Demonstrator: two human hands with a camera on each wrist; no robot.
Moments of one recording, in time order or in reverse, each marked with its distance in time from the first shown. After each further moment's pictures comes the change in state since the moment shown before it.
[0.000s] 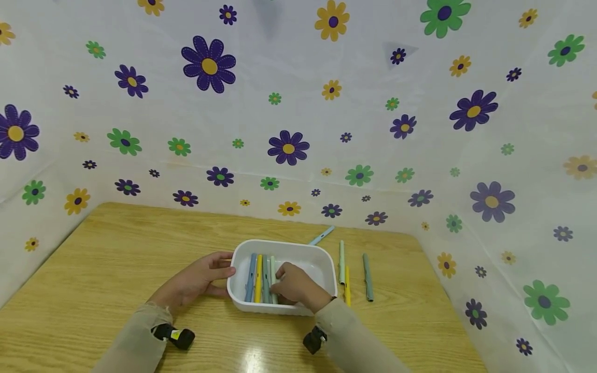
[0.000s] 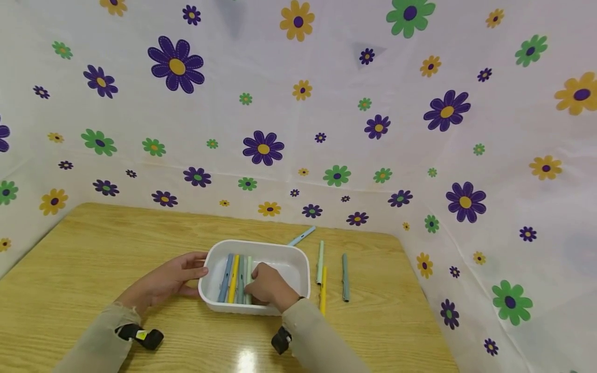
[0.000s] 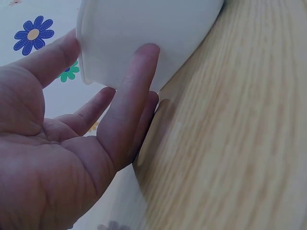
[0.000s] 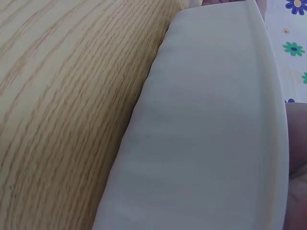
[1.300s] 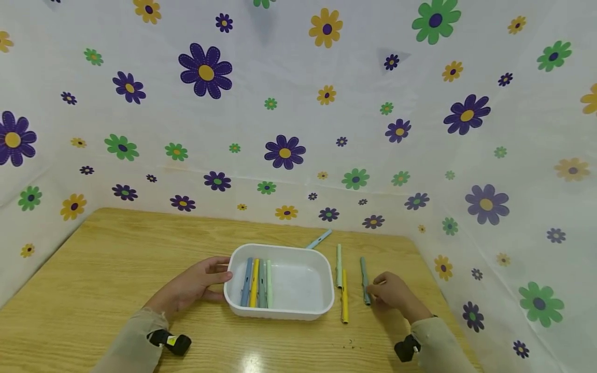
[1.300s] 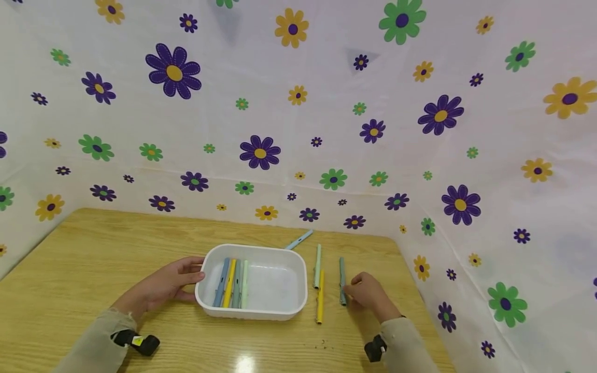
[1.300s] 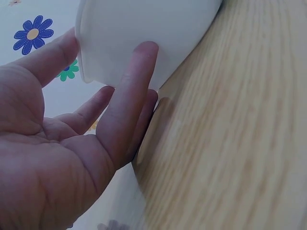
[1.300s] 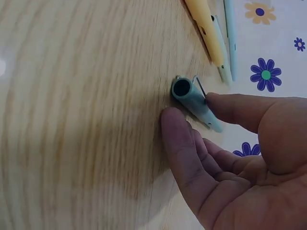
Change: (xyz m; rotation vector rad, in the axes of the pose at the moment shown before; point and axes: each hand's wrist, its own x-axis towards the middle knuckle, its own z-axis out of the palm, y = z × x) left_hand 0.005 -0.008 -0.005 -0.015 -0.013 0.010; right_hand -0.049 0.164 -0.151 0.097 0.245 0.073
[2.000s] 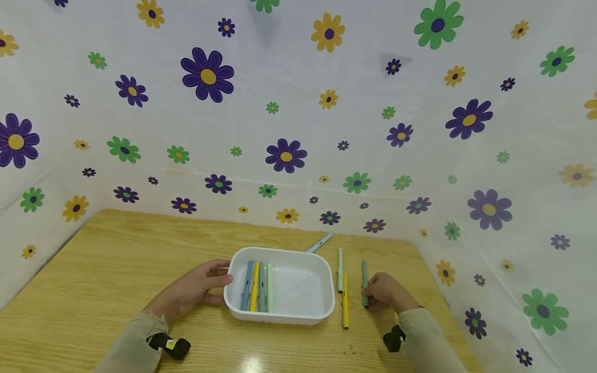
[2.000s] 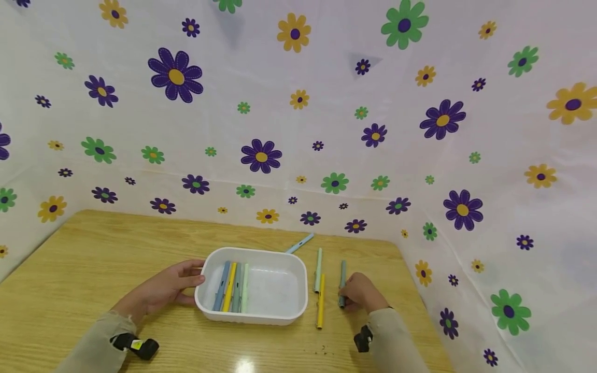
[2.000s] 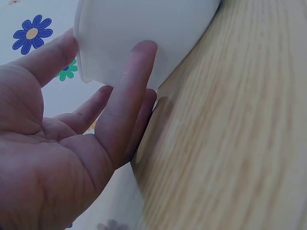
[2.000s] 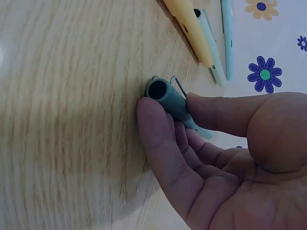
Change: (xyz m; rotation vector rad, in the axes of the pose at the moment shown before) left_hand -0.001 0.004 0.002 -0.015 0.004 -0.003; right_hand 0.014 -0.022 0.011 -0.041 -0.055 0.106
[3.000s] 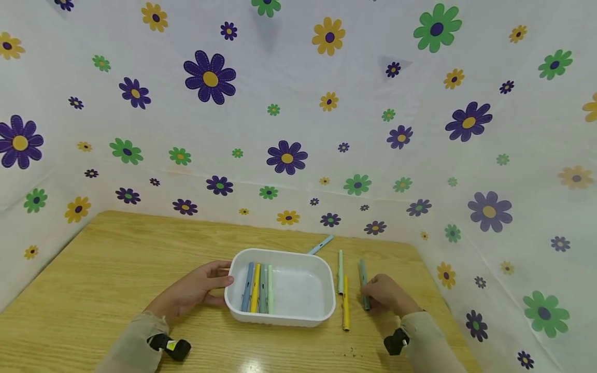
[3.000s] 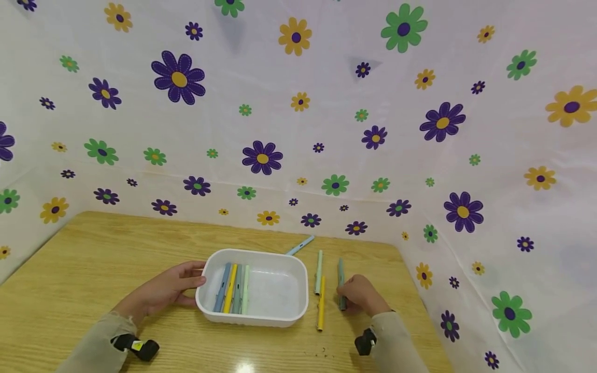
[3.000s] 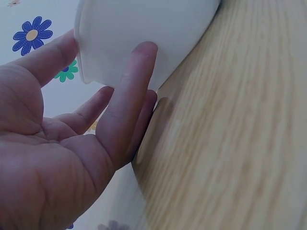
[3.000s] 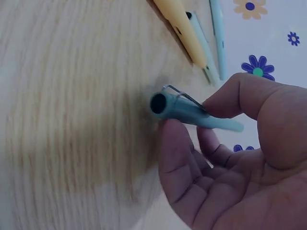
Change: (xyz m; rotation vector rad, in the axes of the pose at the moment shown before) left_hand -0.001 0.000 0.000 0.001 -0.007 0.014; right_hand 0.002 0.007 0.001 -0.016 0.032 -0.077
